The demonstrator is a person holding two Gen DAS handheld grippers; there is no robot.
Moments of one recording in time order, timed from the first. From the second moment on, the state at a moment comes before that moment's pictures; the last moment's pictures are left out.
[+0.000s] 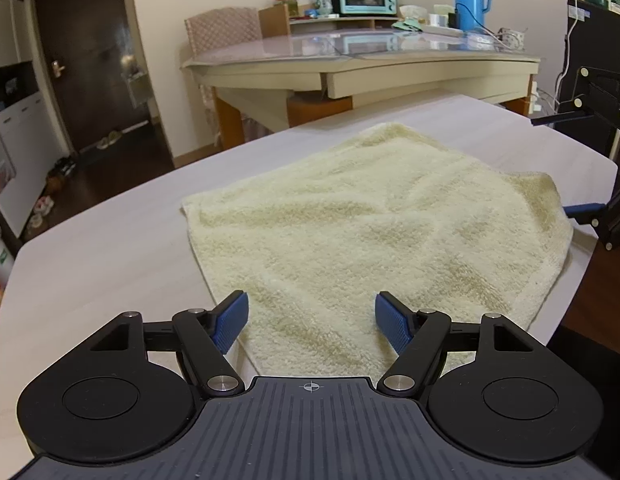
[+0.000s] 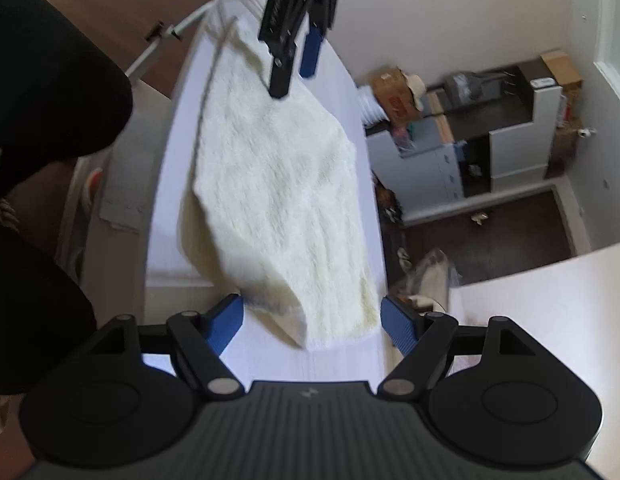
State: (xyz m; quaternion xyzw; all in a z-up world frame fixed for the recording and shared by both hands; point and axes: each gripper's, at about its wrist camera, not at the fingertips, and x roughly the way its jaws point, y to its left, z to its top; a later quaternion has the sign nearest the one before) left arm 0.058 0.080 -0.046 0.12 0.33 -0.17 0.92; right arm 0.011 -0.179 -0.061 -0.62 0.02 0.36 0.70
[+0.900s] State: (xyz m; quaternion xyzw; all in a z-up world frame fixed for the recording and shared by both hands) left arm 0.059 0.096 -0.049 0.10 0.33 -0.16 0.92; right arm -0.002 -0.189 -0.055 -0.58 0.06 0.34 0.74
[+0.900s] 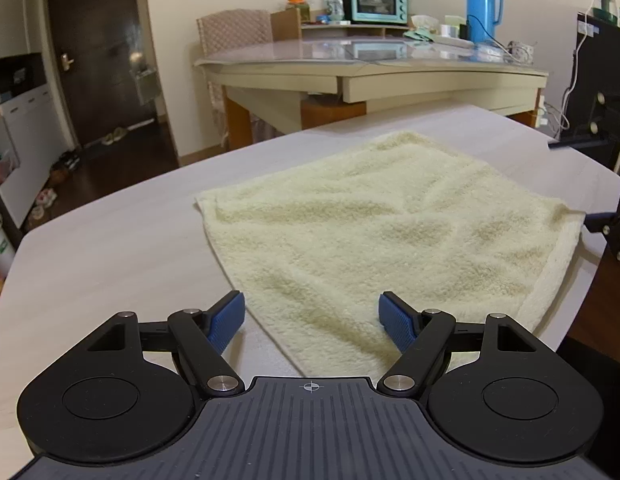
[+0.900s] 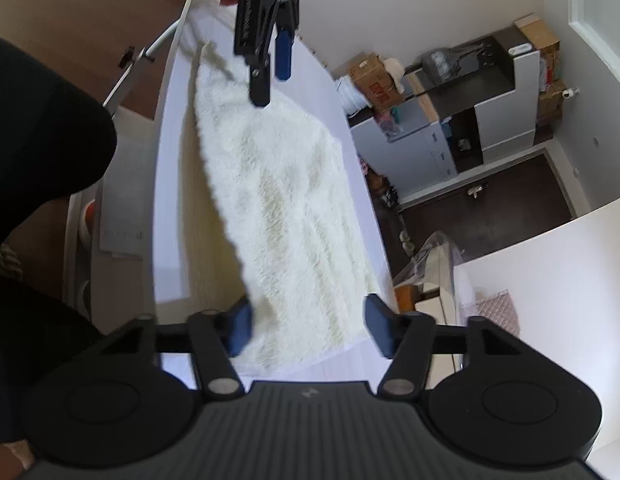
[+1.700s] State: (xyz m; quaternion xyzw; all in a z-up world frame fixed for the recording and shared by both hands) left arm 0.009 0.102 -0.040 0.16 0.33 -0.17 0.92; right arm -0.009 -0.201 -0.048 -0.57 0.09 0.34 0.74
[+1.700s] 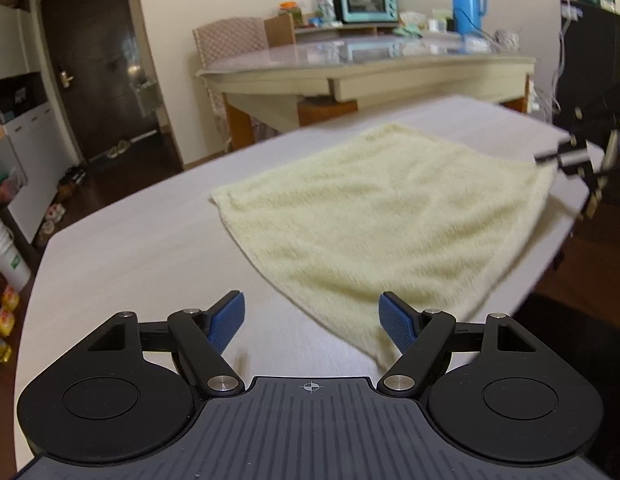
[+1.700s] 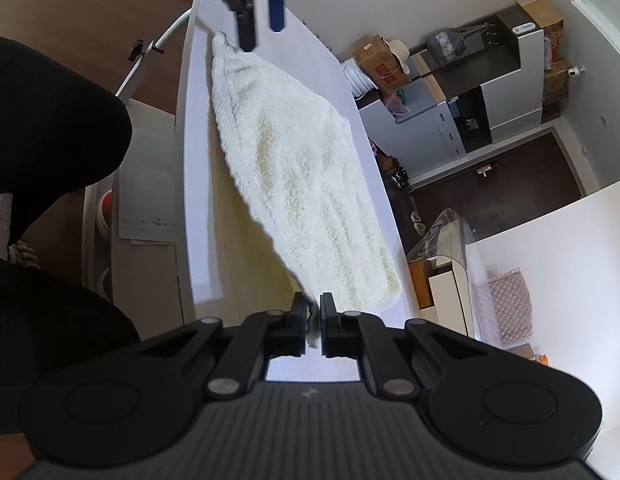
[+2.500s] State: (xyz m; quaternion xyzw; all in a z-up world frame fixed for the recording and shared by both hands) left arm -0.017 0.105 -0.044 0.17 0.32 -0.15 0.92; right arm 0.039 -0.142 -0.002 -0.68 -0.01 0.36 0.64
